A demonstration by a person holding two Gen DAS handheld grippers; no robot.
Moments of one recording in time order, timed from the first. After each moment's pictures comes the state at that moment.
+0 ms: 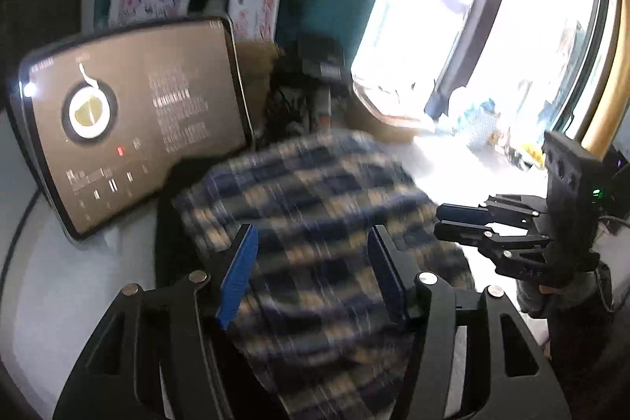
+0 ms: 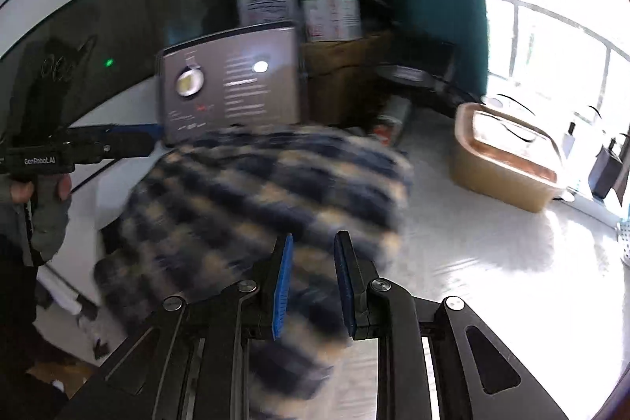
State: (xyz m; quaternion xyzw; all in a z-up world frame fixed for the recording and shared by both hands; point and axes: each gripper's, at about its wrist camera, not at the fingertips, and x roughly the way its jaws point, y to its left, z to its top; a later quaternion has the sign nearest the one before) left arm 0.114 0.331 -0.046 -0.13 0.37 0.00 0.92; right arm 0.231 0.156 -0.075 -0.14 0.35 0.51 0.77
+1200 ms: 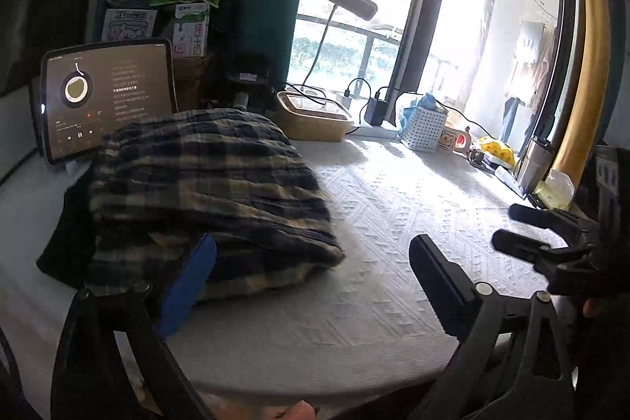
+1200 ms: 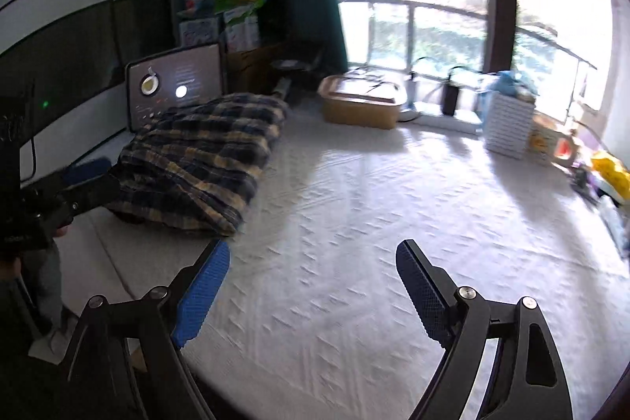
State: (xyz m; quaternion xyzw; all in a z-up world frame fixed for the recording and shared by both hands) left arm 0.029 0.157 -0.045 -0.12 0.27 0.02 0.95; right arm 0.128 -0.053 -0.047 -0.10 0.33 0.33 0.88
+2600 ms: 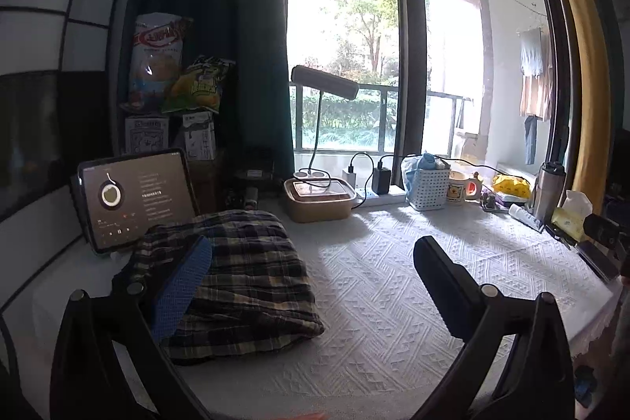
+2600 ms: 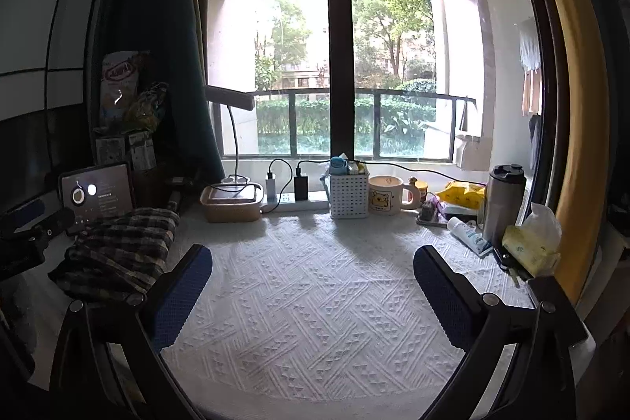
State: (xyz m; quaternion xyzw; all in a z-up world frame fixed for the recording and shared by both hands) left arm 0.015 0.096 0.025 -0.04 0.17 0.10 0.98; right arm 0.075 -0.174 0.039 -0.04 0.19 0.16 0.97
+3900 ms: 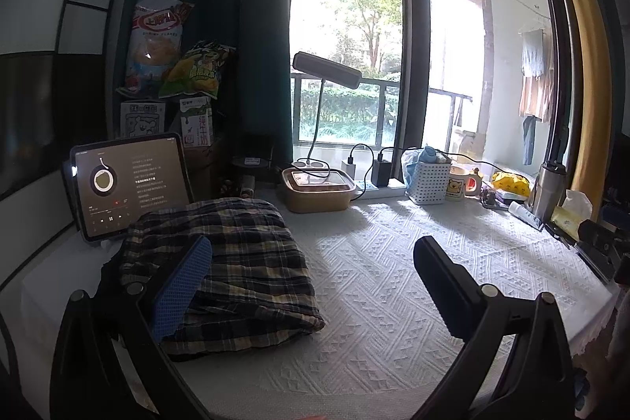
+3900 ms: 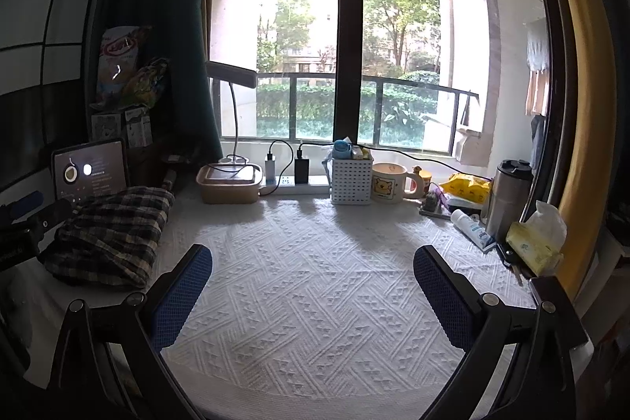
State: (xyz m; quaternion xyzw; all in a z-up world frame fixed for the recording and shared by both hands) left arm 0.022 0.105 0.015 -0.05 0.17 0.09 0.98; right arm 0.083 -0.157 0.028 -0.06 0.21 0.15 0.96
